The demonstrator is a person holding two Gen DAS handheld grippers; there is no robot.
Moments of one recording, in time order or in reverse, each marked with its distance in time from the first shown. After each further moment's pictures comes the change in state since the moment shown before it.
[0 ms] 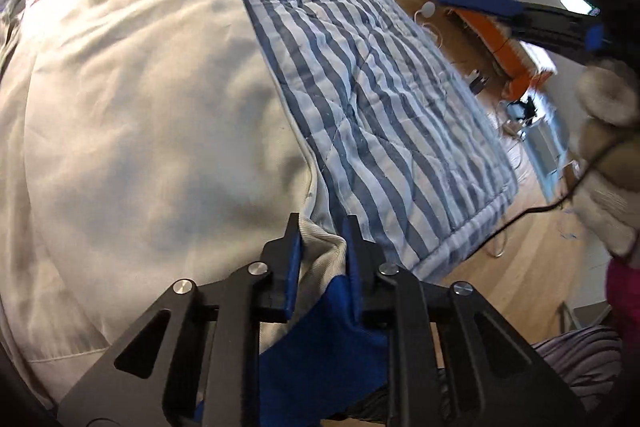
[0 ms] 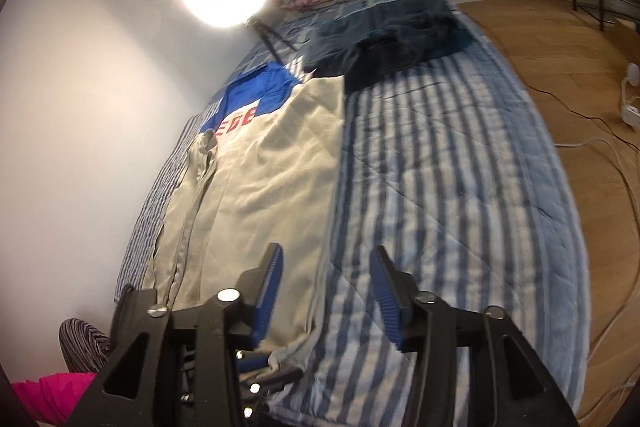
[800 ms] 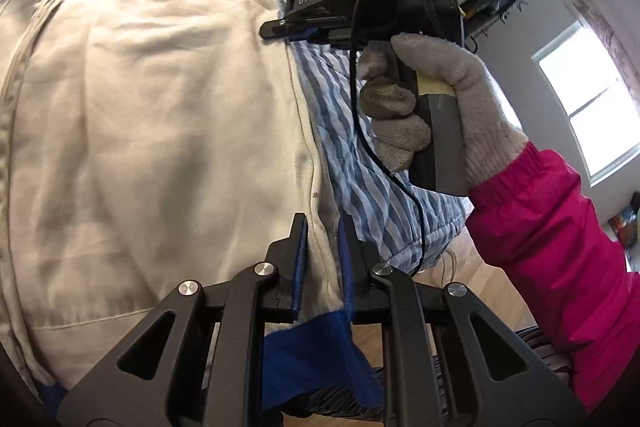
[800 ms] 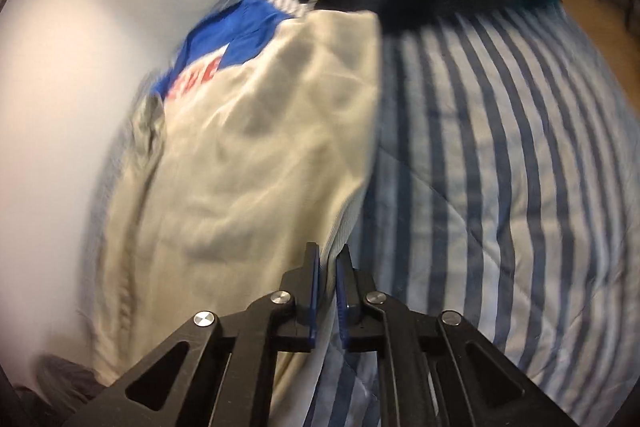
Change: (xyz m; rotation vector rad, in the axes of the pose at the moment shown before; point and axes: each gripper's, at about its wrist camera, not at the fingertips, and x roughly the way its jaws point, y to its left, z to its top) left arm -0.055 0.052 -0.007 -0.153 -0.118 -0.164; right arm 0.161 0.049 0.057 -0.093 0.177 -0.178
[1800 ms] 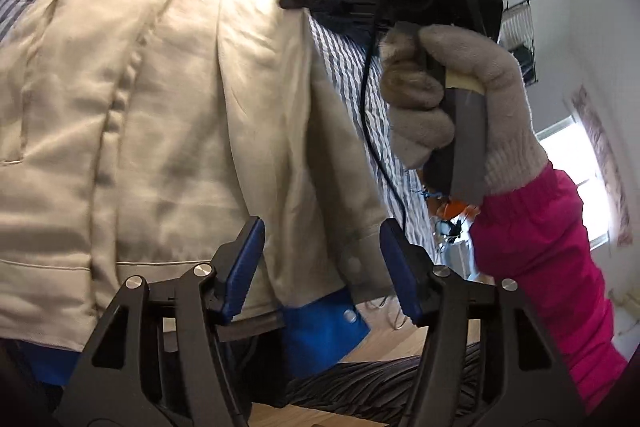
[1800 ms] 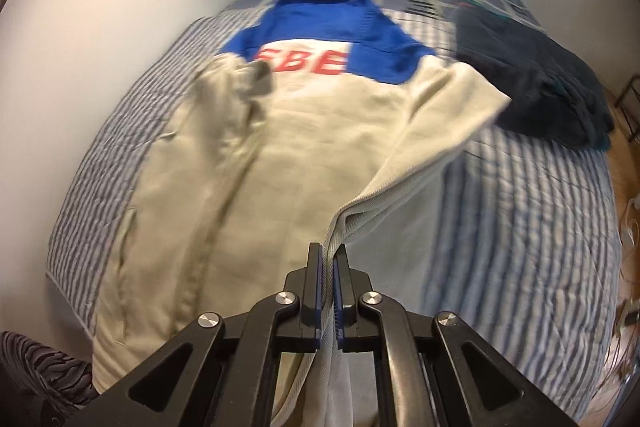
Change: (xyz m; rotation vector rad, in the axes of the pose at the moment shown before) left arm -0.063 0.077 -0.036 -0.262 -0.147 -0.112; right arm 0.005 0.184 0.022 -0.264 0.023 -0.098
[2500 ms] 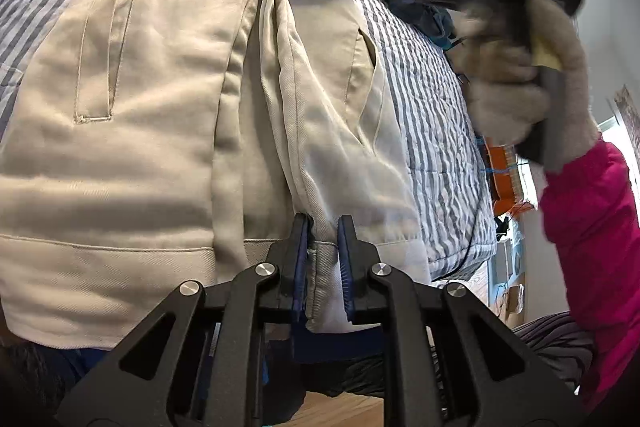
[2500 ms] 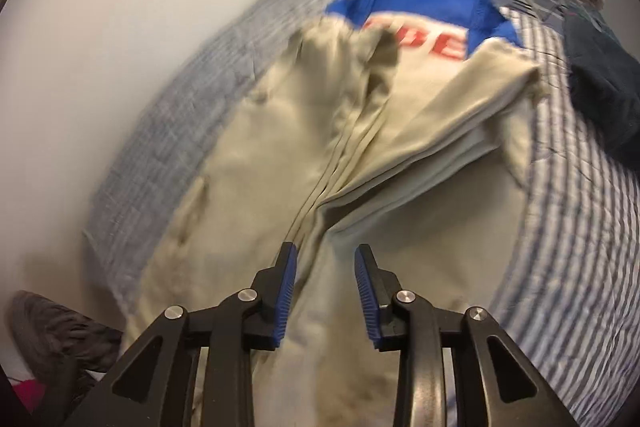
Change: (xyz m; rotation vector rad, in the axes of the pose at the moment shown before) left arm -0.003 0.050 -0.021 -0.013 0.032 0.187; right arm 0.006 0.011 -0.006 -0.044 0.006 0.263
